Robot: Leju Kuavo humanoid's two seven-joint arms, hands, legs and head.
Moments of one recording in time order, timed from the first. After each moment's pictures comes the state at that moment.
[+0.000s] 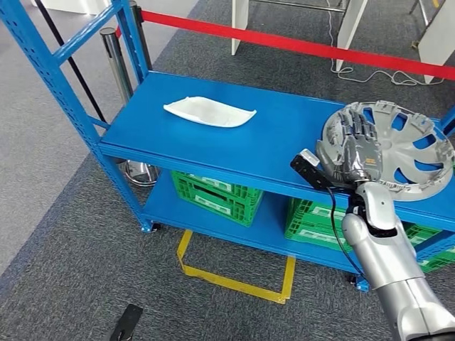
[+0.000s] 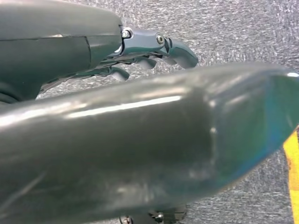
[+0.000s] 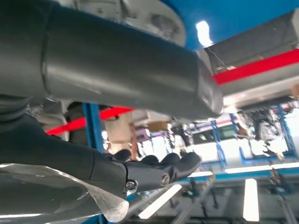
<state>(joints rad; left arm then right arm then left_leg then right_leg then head) -0.11 -0.17 0.62 -0.24 -0.81 0.36 -0.34 -0.53 -0.20 0.40 -1.20 1.13 -0.28 0.22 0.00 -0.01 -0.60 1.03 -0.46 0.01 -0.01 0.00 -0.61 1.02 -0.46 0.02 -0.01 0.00</state>
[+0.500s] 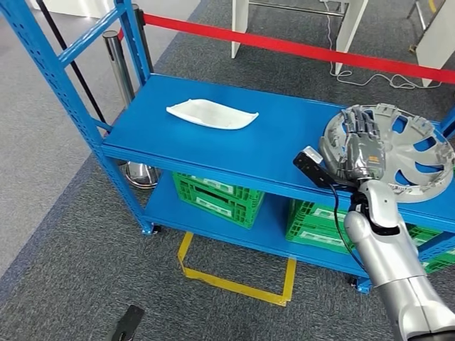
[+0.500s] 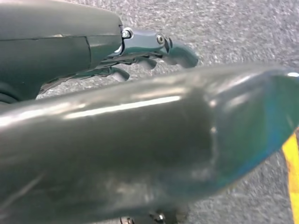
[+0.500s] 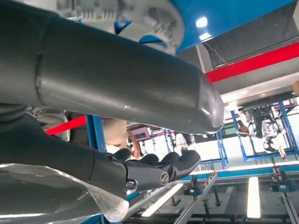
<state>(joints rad) -0.11 -0.17 0.62 -0.24 -0.81 0.36 -0.34 -0.54 -0.20 0.38 -1.20 1.13 -0.28 0.21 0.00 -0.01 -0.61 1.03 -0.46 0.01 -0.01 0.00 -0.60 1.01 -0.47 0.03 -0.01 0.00</state>
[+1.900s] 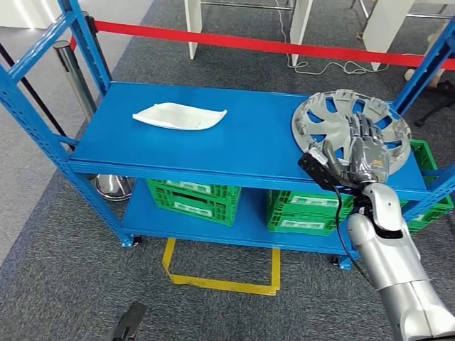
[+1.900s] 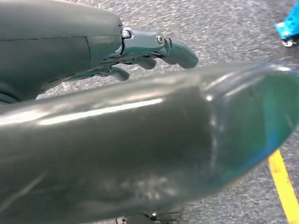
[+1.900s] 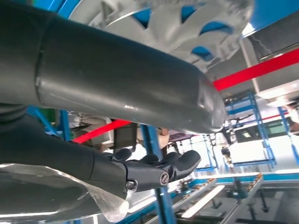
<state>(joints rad) -0.12 -0.18 0.61 -0.24 -0.82 0.38 -0.32 -0.53 -0.20 0.36 -1.19 1.10 -0.26 0.22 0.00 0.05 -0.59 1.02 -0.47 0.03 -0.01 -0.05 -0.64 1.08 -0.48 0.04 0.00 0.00</state>
